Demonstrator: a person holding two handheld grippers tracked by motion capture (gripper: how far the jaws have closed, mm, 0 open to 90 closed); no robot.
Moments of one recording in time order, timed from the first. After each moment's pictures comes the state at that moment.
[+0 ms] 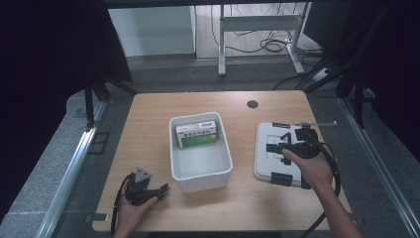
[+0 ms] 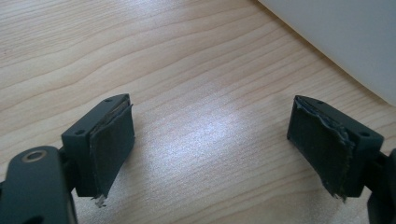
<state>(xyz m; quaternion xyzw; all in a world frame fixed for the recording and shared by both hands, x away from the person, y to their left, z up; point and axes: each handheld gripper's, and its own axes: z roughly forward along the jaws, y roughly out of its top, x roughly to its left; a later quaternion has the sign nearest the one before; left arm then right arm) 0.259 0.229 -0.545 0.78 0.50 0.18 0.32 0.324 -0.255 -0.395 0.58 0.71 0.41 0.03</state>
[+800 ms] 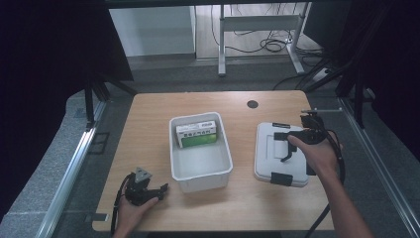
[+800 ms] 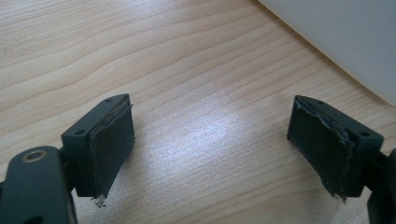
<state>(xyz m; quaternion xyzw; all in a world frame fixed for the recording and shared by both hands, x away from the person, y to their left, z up) 0.259 0.229 -0.545 0.78 0.50 0.18 0.32 0.355 -0.271 -0.381 0.61 0.69 0.38 0.04</state>
